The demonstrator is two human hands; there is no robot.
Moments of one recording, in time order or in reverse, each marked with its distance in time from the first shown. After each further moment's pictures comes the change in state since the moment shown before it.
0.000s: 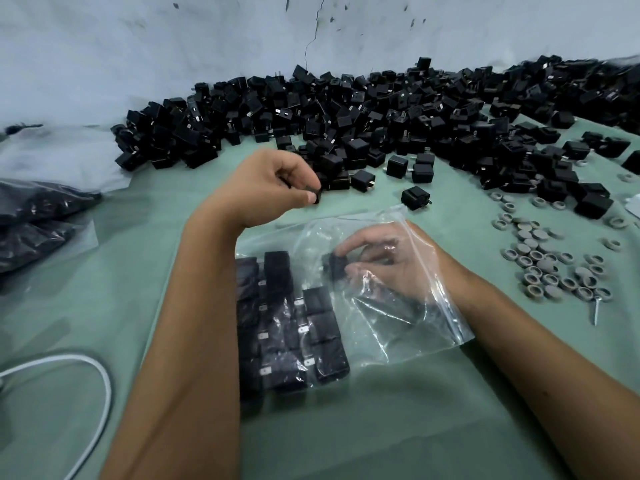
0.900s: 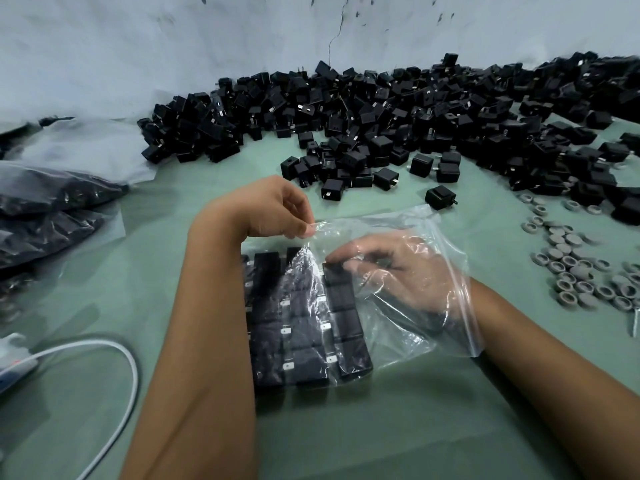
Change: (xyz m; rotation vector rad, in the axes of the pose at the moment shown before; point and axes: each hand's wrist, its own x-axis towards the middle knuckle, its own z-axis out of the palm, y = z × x) left_hand -0.014 -0.021 -0.015 0.154 -0.257 -0.266; right_hand 0.001 -0.014 0.040 0.019 0.057 -0.069
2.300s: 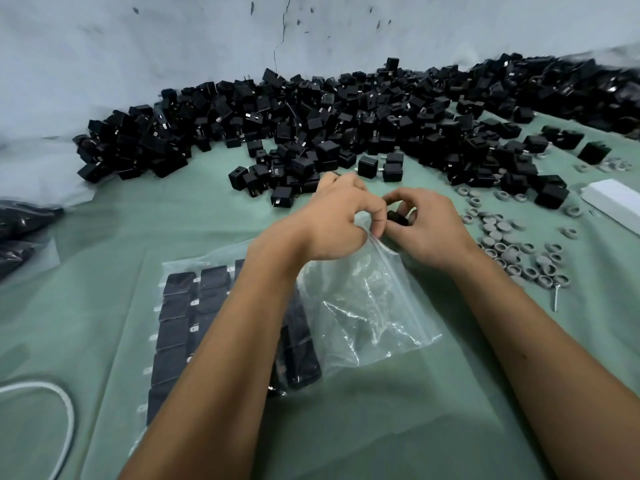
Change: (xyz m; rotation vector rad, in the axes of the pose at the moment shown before) left_hand 0.013 0.108 0.085 0.205 -0.009 0.399; right_hand -0.002 0.010 -0.097 -0.631 0.438 0.365
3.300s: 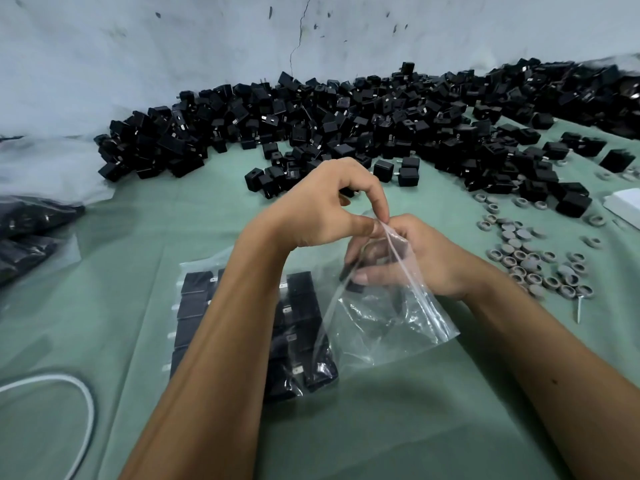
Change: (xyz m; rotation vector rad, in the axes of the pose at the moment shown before) left_hand -0.013 -0.016 -0.030 -0.249 0.123 0.149; right_hand -0.020 -0.029 0.005 0.732 -0.686 -0.313
